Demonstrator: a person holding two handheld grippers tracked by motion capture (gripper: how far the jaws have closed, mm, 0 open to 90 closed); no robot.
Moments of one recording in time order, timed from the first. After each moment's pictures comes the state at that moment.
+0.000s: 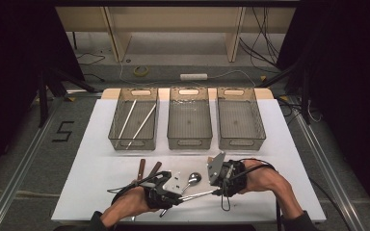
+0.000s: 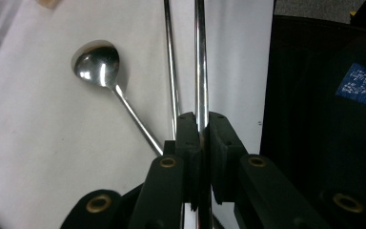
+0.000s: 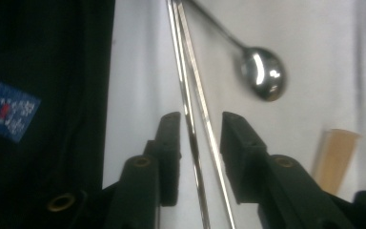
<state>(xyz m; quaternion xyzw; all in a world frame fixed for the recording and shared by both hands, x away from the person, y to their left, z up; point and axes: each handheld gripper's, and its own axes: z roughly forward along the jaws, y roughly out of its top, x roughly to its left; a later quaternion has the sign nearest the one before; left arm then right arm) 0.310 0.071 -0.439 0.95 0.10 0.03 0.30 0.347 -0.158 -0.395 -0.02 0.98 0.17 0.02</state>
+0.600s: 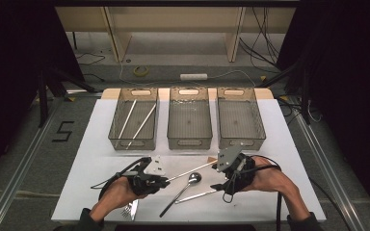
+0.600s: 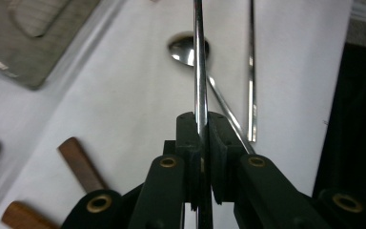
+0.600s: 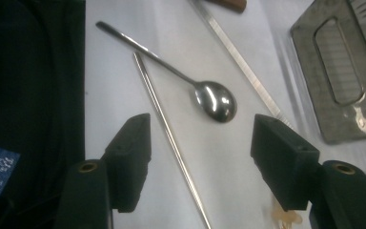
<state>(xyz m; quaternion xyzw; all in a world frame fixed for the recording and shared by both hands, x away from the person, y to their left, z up) 0.335 0.113 -0.426 0.92 0.21 0.09 0.33 0.346 -0.177 -0.380 0.05 0.96 0.27 0.07</state>
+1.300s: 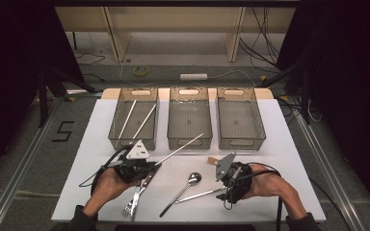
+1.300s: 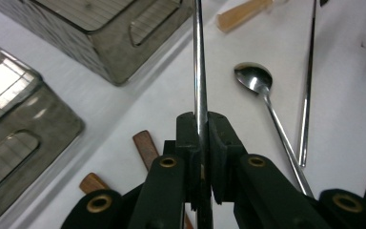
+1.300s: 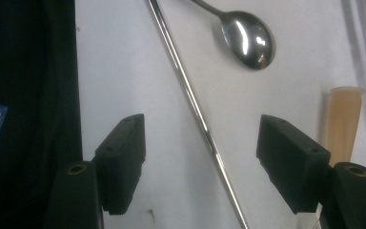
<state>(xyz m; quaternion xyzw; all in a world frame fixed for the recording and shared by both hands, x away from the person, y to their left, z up) 0.352 0.144 -0.410 0.87 0.29 0.12 0.37 0.347 -0.178 -0.419 0.05 0.98 0.19 0.04</state>
